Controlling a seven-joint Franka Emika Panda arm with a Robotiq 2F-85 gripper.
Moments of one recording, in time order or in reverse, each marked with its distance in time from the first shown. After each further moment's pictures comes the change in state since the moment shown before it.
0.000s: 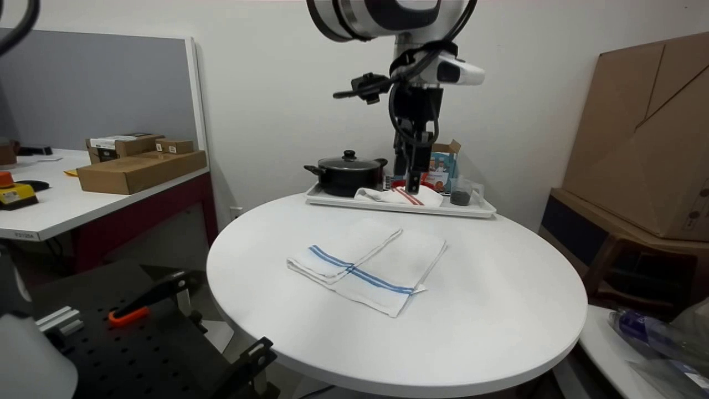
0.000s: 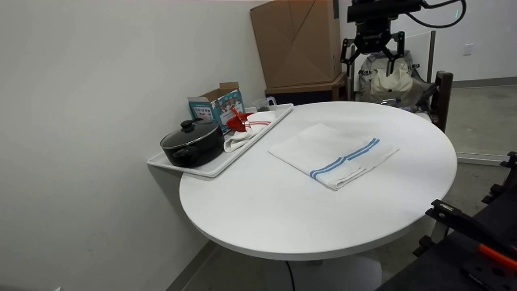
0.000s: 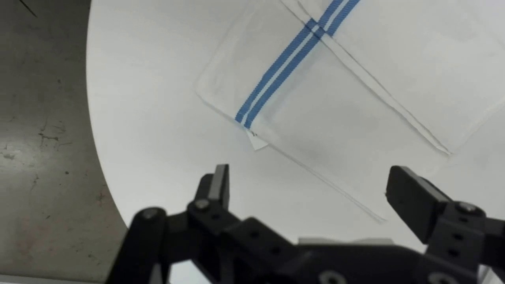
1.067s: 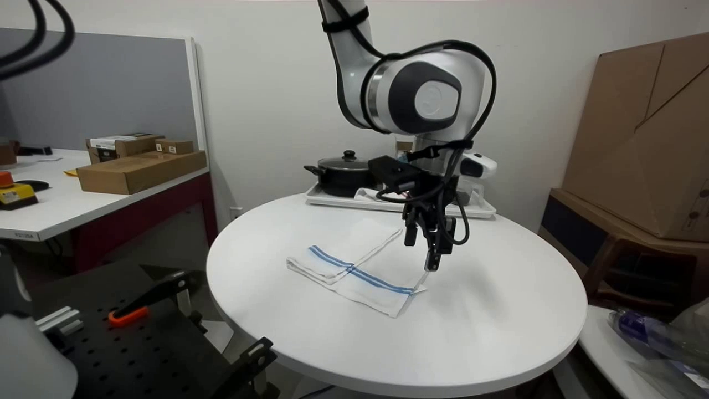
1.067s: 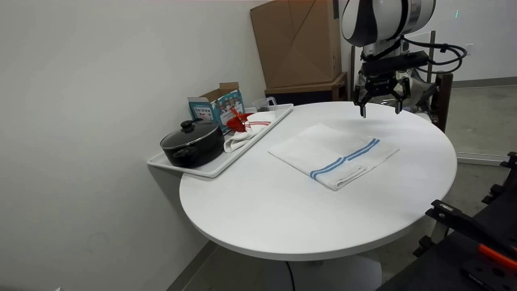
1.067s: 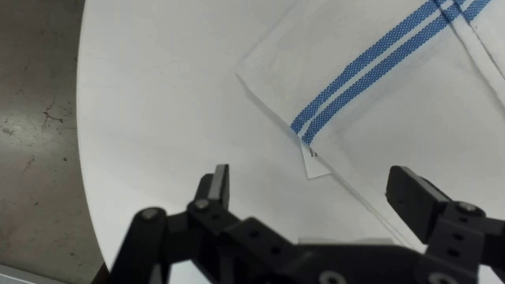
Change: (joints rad) arm -0.013 0.348 -0.046 0.131 0.006 0.120 -0.212
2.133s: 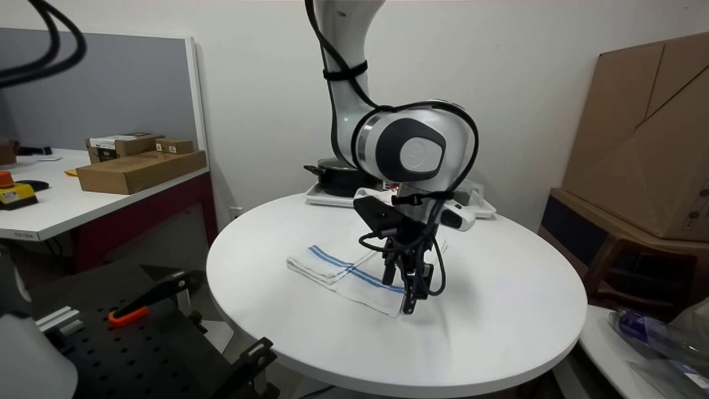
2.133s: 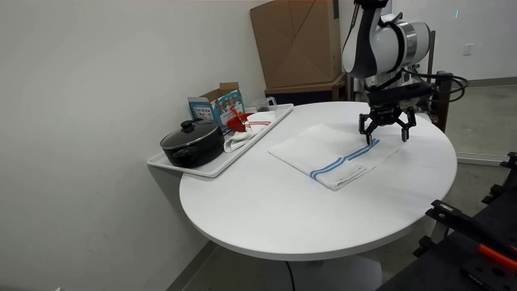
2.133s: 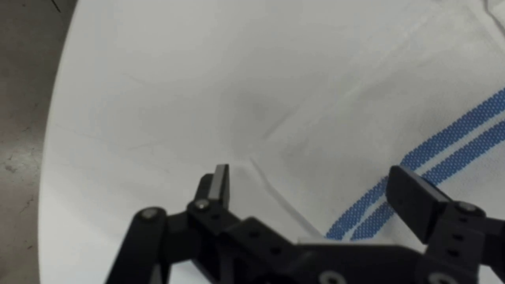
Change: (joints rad) arm 0.004 0.161 0.012 0.022 0.032 0.007 -0.036
